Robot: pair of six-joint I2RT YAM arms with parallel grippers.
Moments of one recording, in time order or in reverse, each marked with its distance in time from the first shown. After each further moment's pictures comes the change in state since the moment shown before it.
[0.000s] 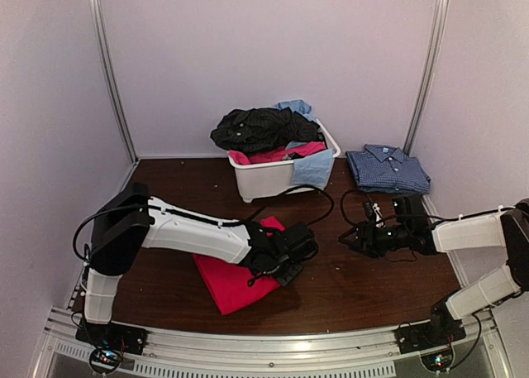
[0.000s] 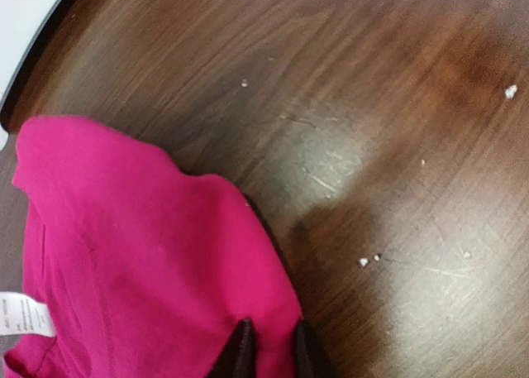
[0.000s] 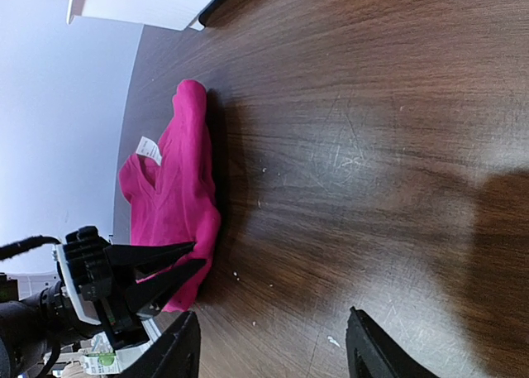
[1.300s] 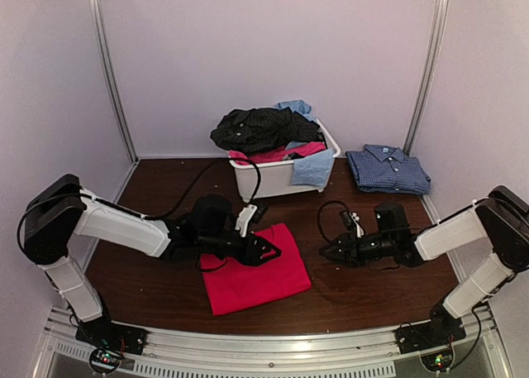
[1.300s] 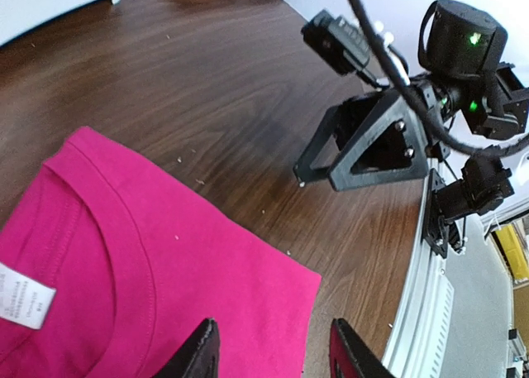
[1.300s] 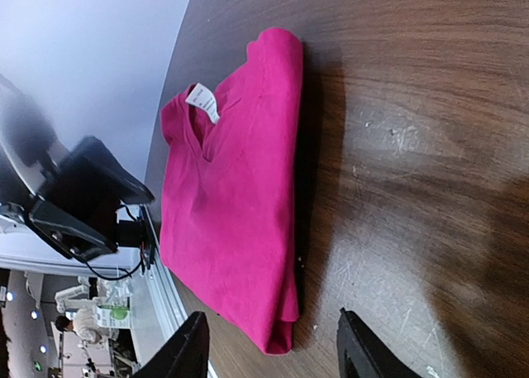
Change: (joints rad) left arm 0.273 -0.421 -0.685 0.873 0.742 -0.182; right arm 0.167 0.159 -0.037 0.320 -0.081 0.089
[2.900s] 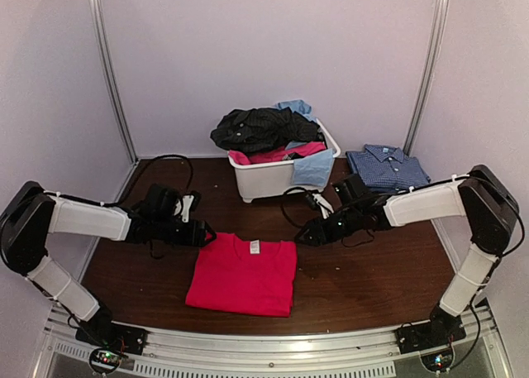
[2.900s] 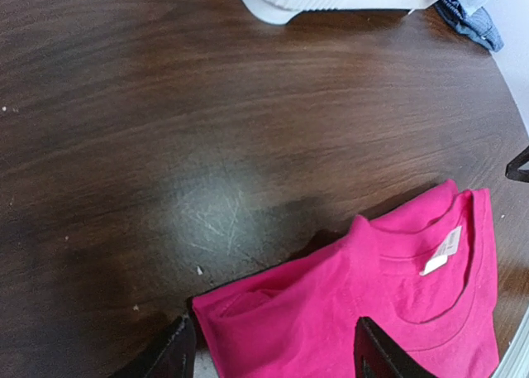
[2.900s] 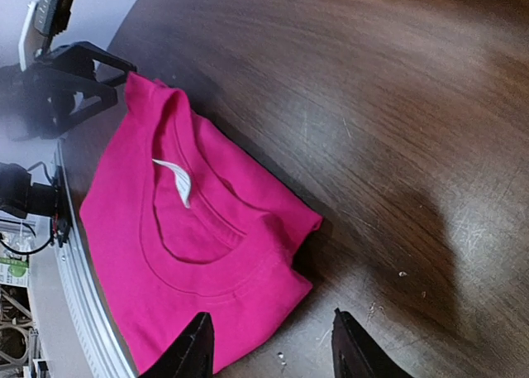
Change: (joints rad) left arm 0.412 -0.235 -0.157 -0.344 -0.140 0.111; right arm 0.133 0.165 0.482 -0.510 0.213 -0.407
